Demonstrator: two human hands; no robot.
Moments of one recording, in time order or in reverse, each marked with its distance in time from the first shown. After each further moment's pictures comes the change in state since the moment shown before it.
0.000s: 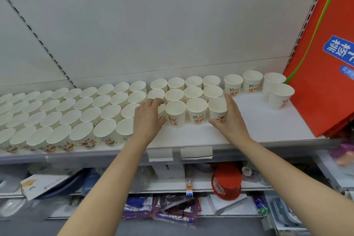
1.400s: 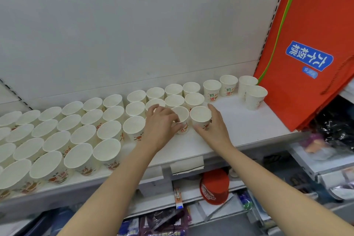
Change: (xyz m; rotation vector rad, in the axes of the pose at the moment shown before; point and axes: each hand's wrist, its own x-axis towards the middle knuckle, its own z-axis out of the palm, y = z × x) left_hand 0.037 0.042 0.040 0.039 0.004 0.445; right_hand -0.006 -0.020 0.018 0.054 0.112 0.232
